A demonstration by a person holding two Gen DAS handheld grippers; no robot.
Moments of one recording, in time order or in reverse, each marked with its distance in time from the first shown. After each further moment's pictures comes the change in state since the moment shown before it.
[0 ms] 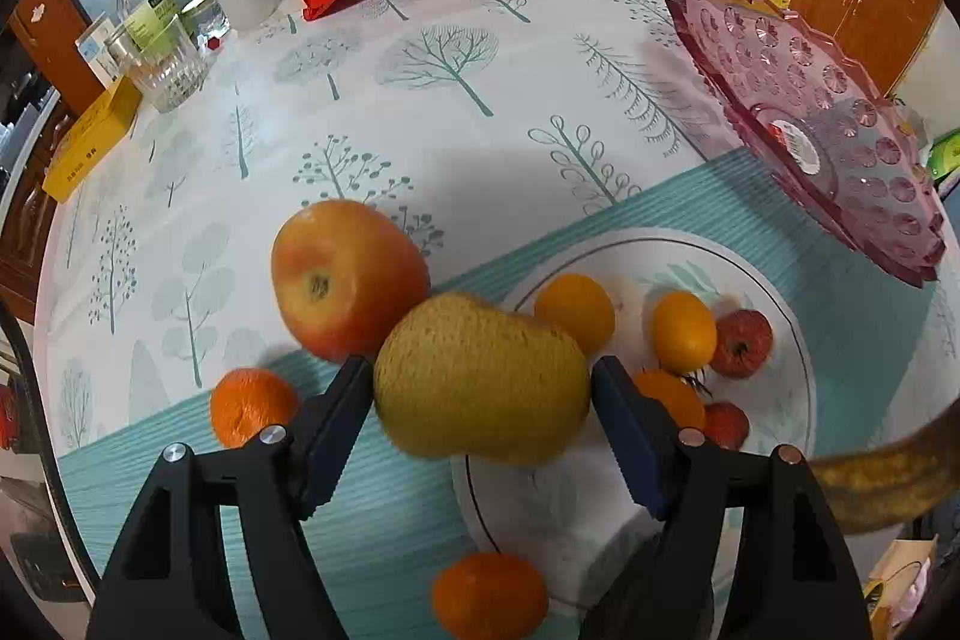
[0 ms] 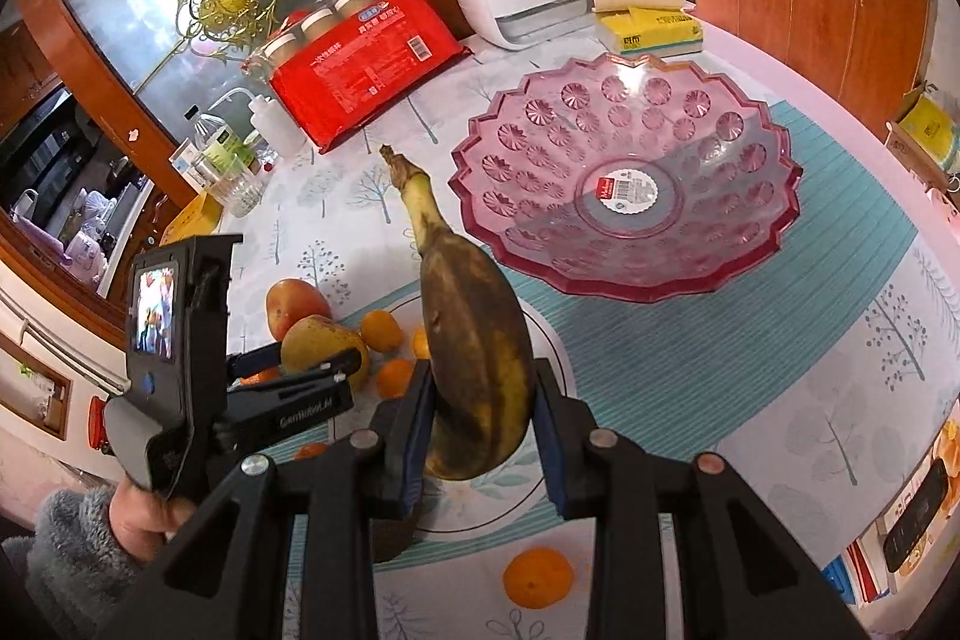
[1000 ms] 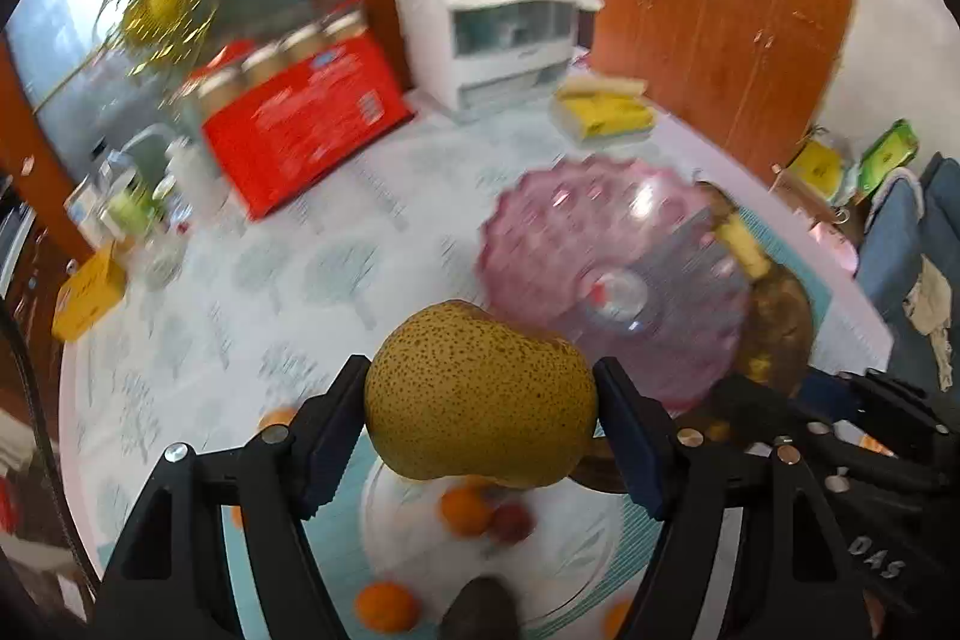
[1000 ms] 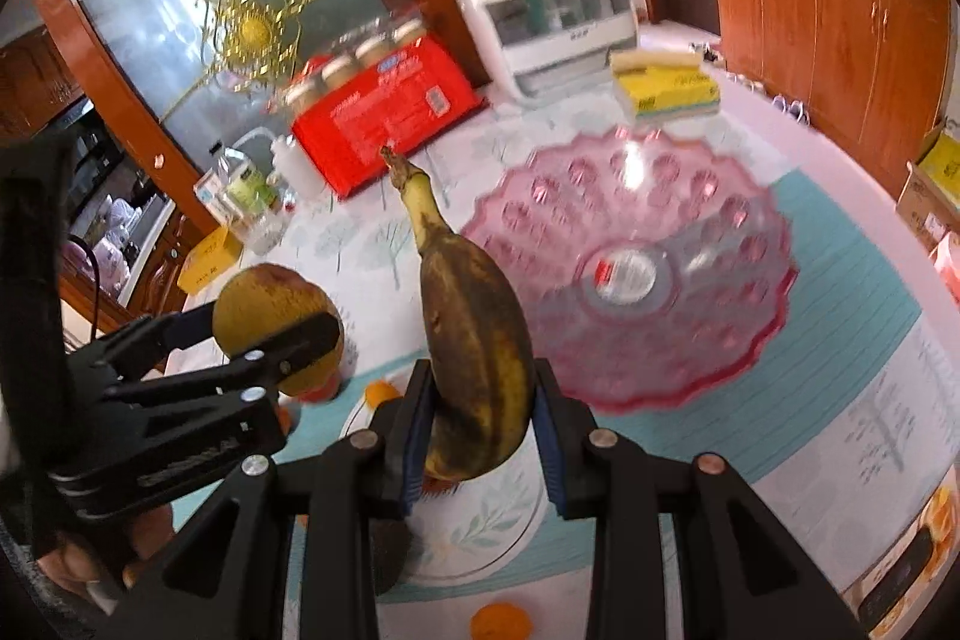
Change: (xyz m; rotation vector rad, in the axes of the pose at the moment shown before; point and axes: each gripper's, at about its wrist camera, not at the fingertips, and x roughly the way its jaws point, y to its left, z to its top) left arm -0.143 -0.089 0.059 0.129 -0.262 -0.106; right arm -0.022 -0.026 0.054 -0.057 -0.089 0.062
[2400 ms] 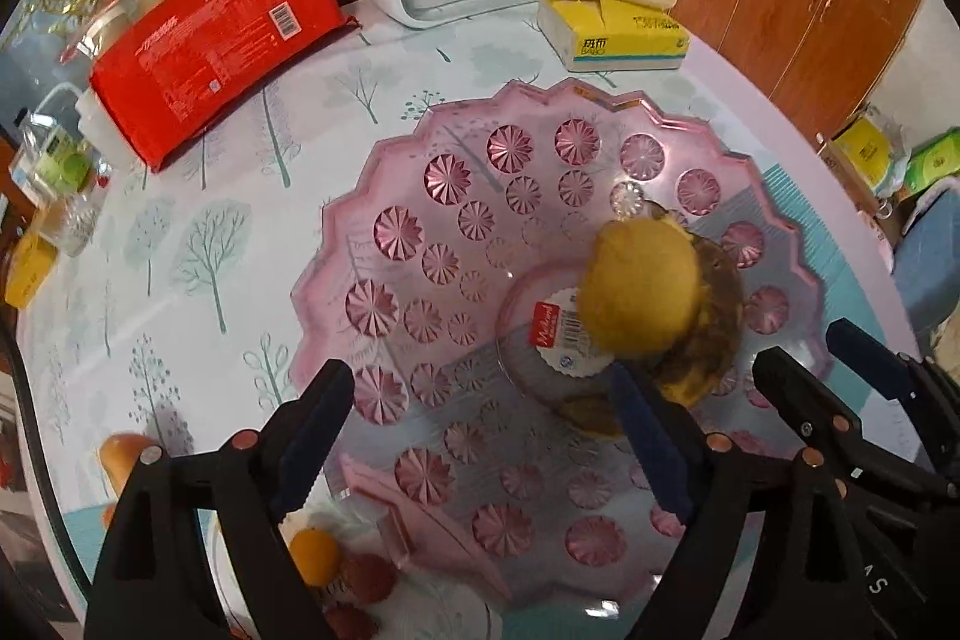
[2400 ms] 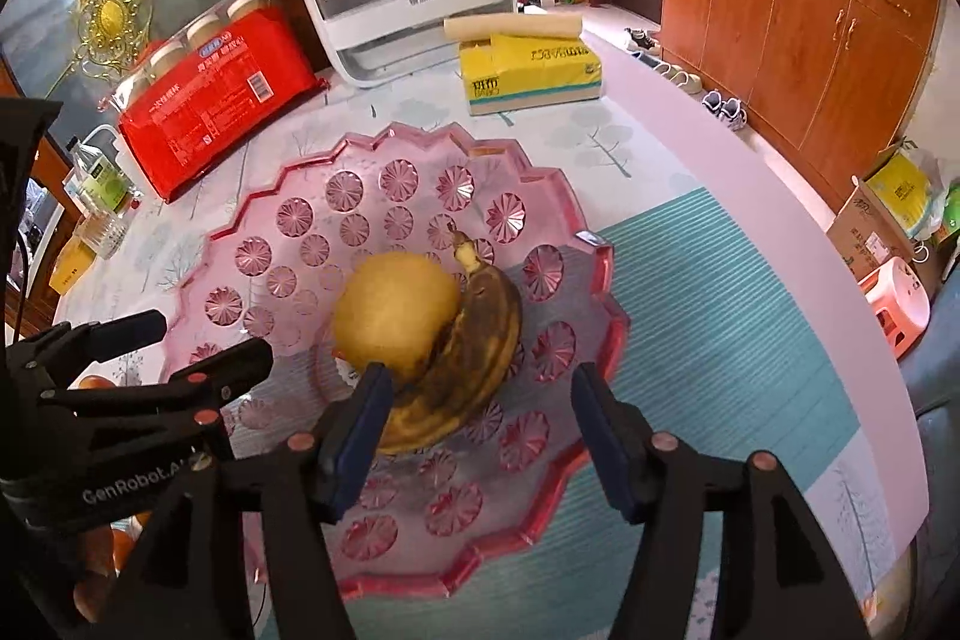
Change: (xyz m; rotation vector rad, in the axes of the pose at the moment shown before) left arm 0.155 -0.081 0.039 -0.103 0.235 0.050; right arm 0.084 -0.142 0.056 -0.032 0.102 -0.218
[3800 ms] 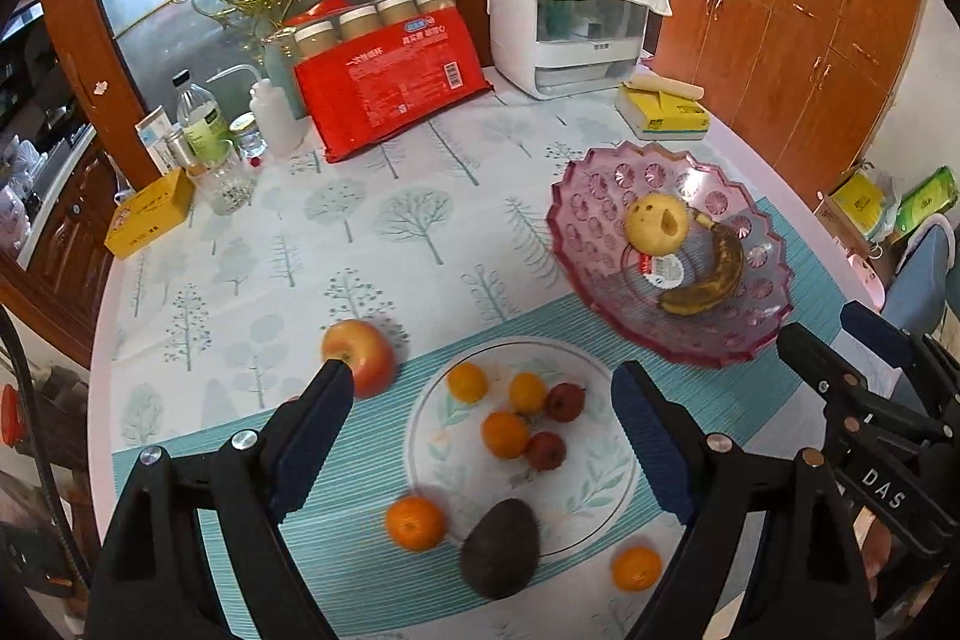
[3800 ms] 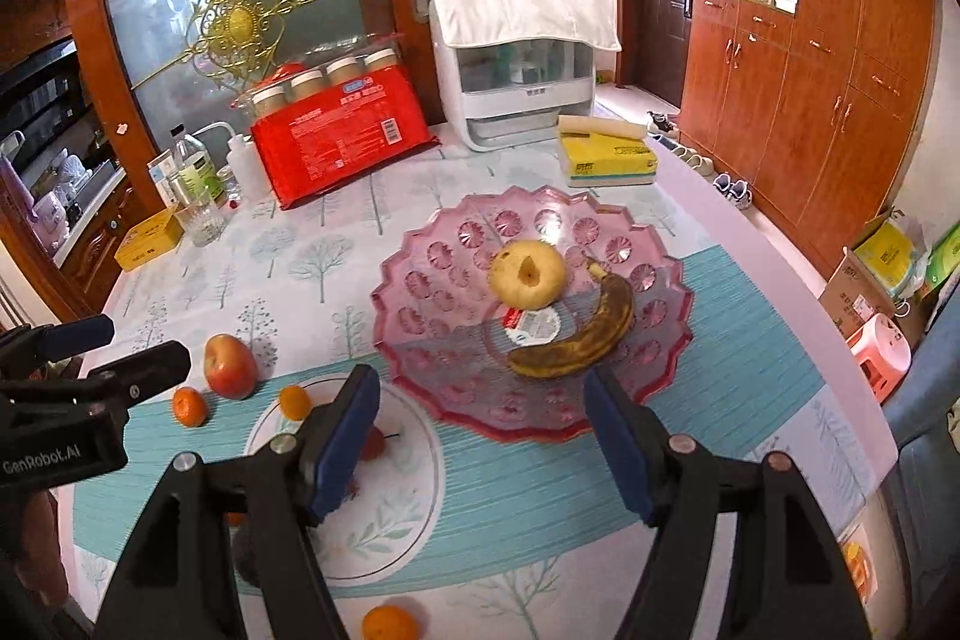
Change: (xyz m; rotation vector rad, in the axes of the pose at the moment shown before) left arm -0.176 0.136 -0.118 -0.052 -0.181 0.049; right arm -0.132 0.122 -0.070 -0.097 -0.178 0.007
